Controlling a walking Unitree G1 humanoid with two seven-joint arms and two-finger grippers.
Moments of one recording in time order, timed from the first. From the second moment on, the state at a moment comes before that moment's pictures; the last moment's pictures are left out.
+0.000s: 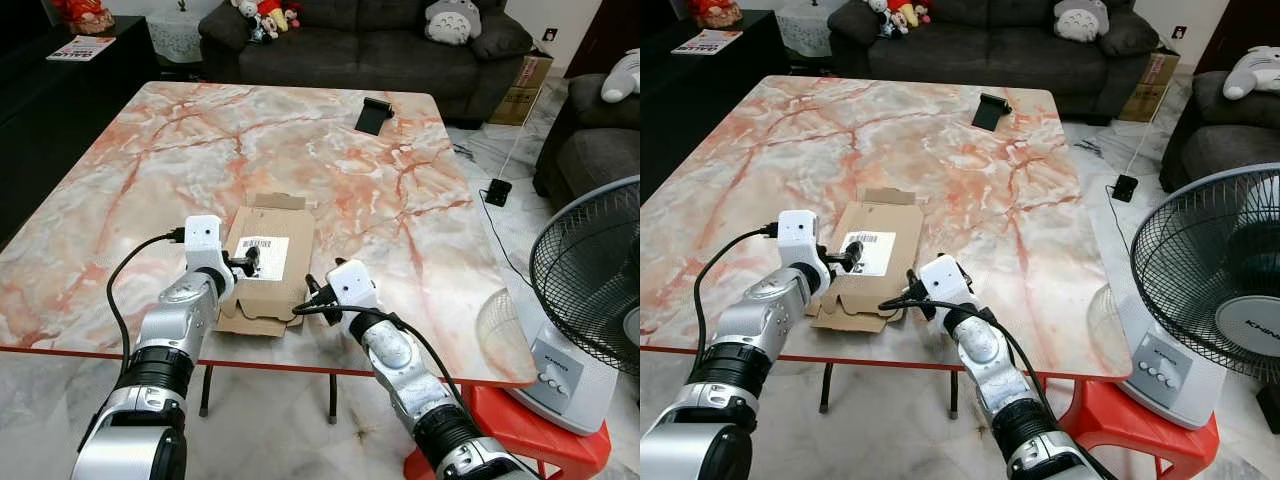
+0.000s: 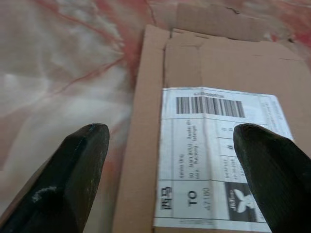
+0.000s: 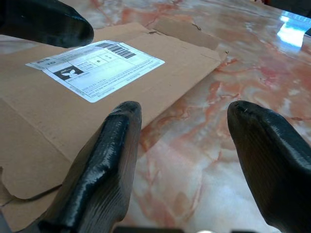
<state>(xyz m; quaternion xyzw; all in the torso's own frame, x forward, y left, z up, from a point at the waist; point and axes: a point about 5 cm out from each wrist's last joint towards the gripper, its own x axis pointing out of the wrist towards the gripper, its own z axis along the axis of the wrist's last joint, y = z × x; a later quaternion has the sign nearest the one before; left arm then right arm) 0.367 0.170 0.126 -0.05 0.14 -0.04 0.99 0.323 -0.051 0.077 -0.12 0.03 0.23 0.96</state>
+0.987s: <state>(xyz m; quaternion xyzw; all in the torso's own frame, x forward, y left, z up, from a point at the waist) 0.363 0.177 0.124 -0.05 0.16 -0.02 0.99 0.324 -0.036 0.081 -0.14 0.02 0.27 0.95</state>
